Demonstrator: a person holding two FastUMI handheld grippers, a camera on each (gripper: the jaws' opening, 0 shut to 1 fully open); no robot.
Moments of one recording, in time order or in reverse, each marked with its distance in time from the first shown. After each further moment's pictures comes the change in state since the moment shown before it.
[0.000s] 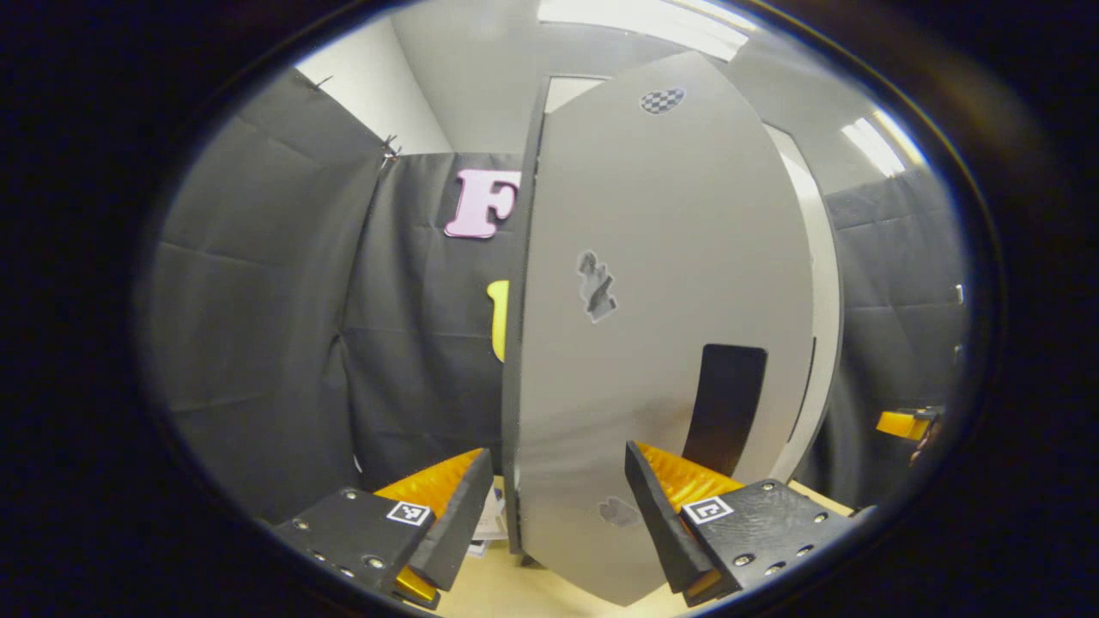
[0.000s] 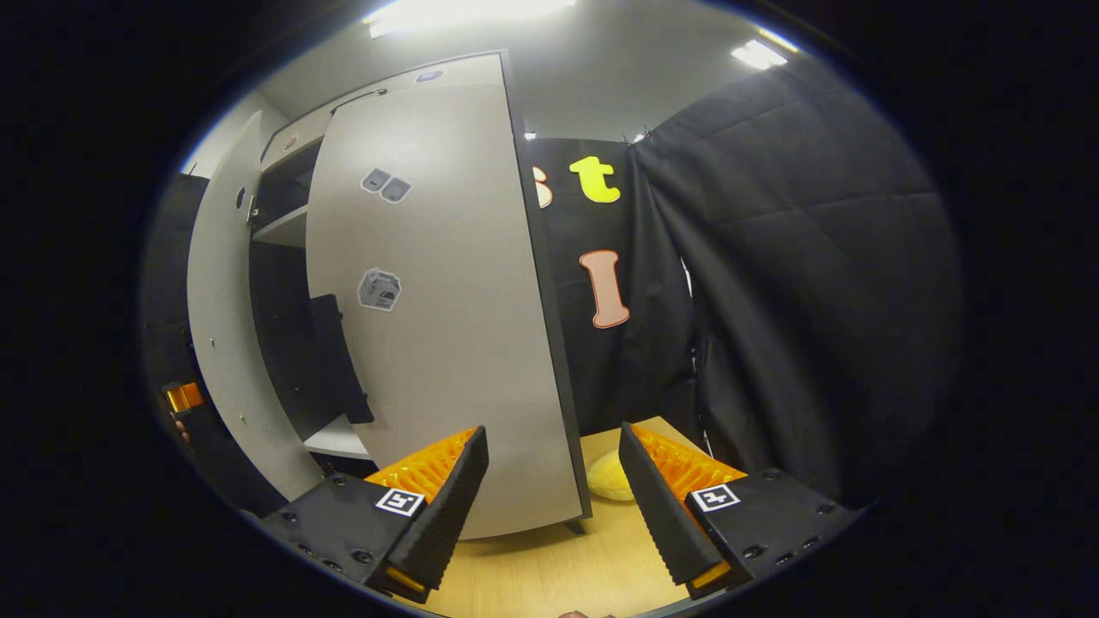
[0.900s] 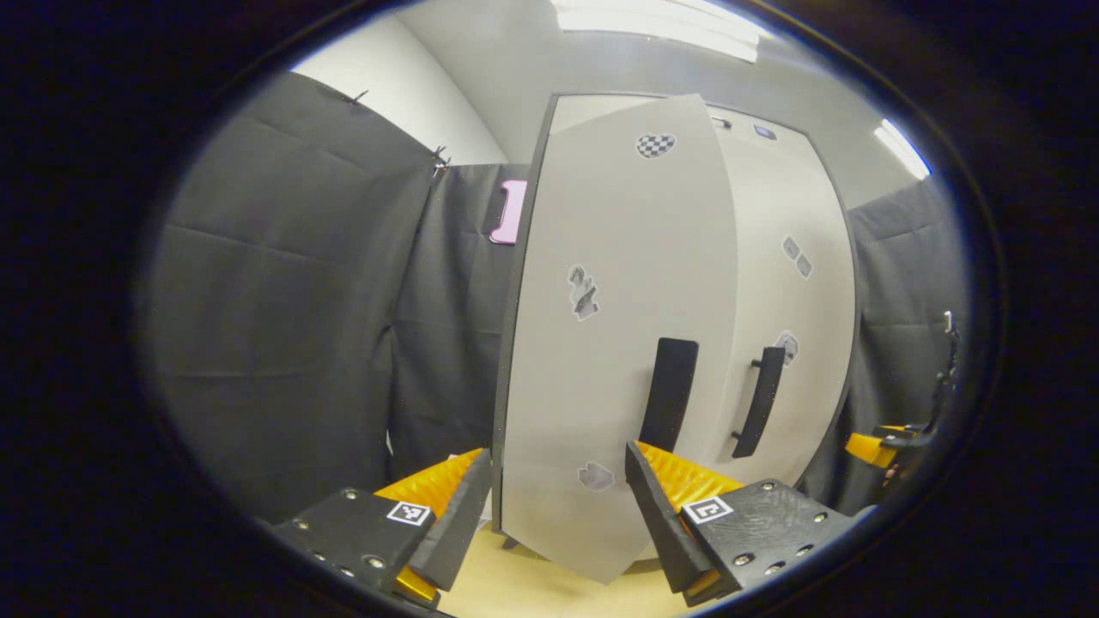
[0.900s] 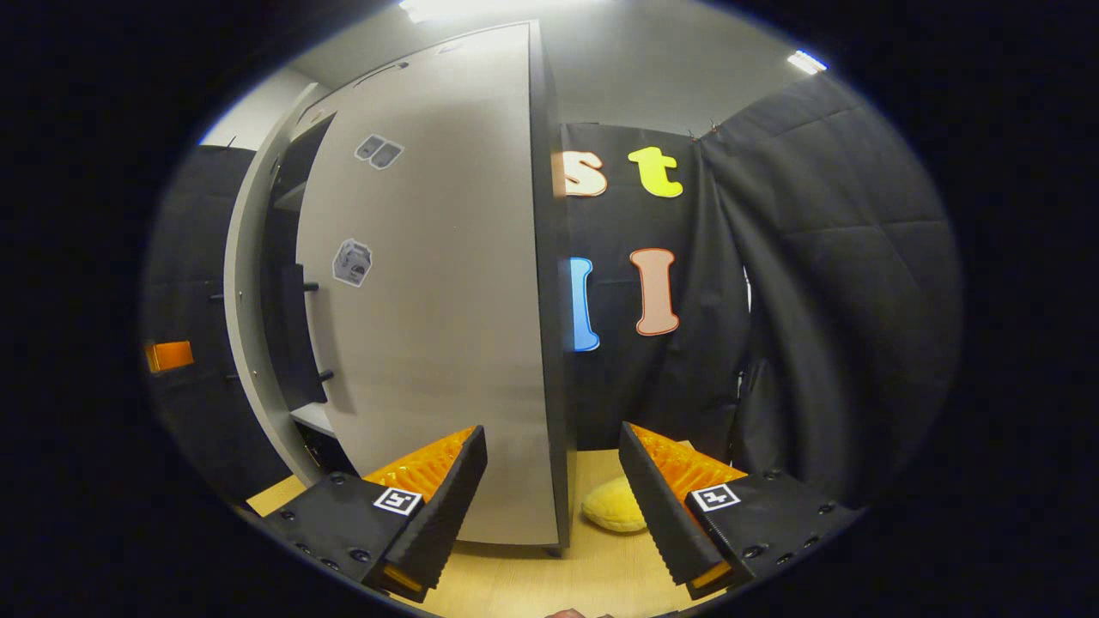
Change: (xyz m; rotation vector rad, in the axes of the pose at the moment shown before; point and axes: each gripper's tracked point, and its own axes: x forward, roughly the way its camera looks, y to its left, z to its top) left arm -0.054 -0.047 0.006 -0.089 -0.061 0.248; right arm 0.081 -0.019 0.004 -0.151 0.018 0.196
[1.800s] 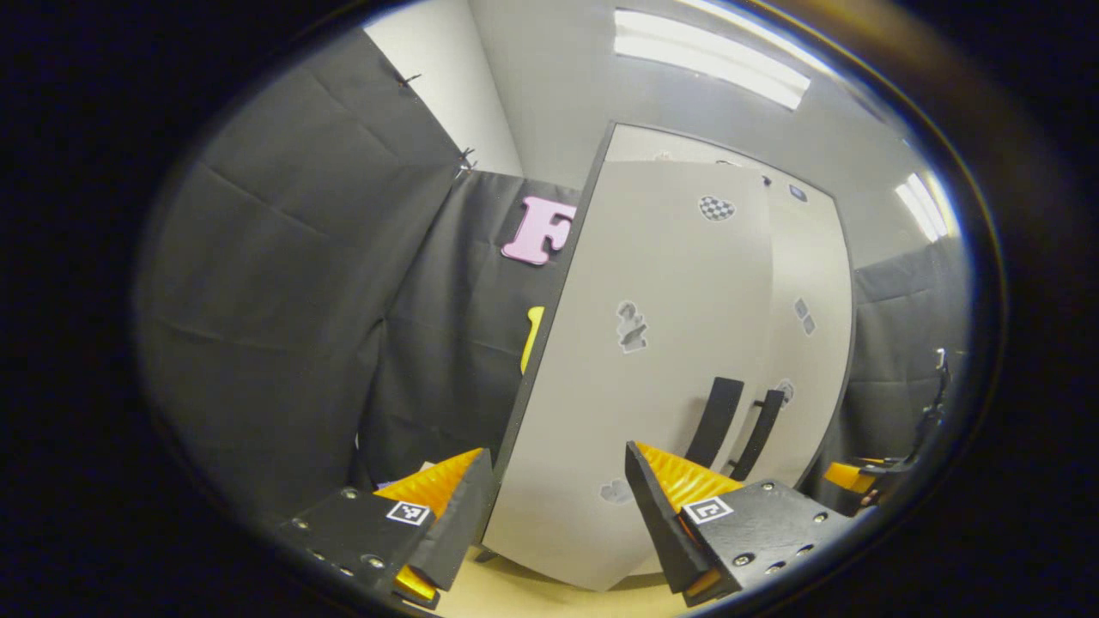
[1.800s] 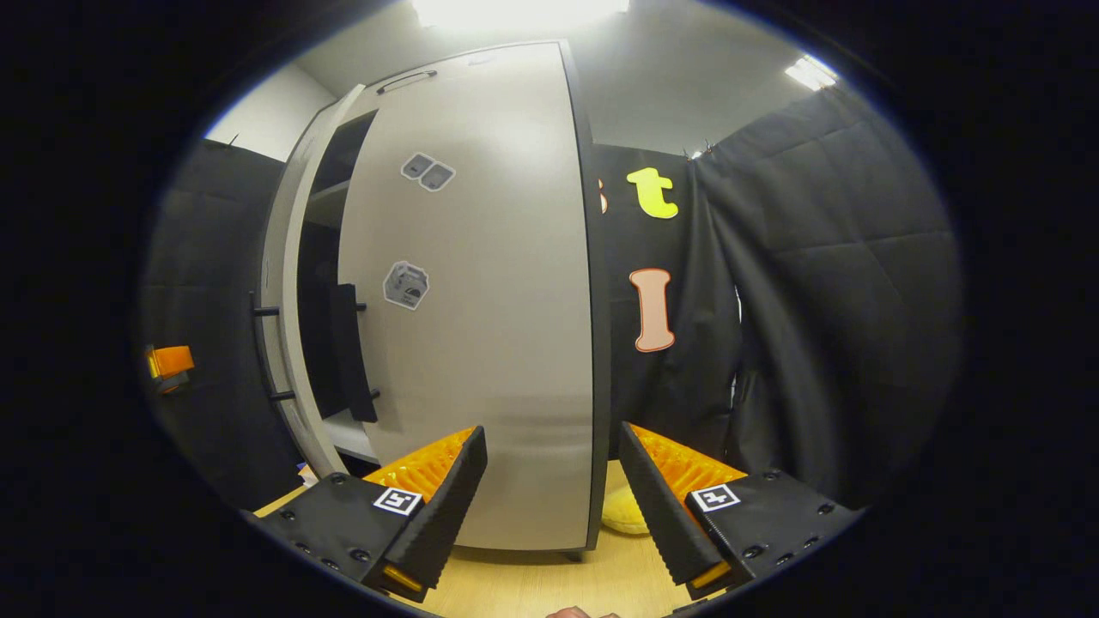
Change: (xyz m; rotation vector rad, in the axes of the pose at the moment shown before) left arm 0.010 0.055 0.005 -0.125 -0.073 -0.101; right arm -0.031 0.055 0.017 0.012 -0.060 -0.078
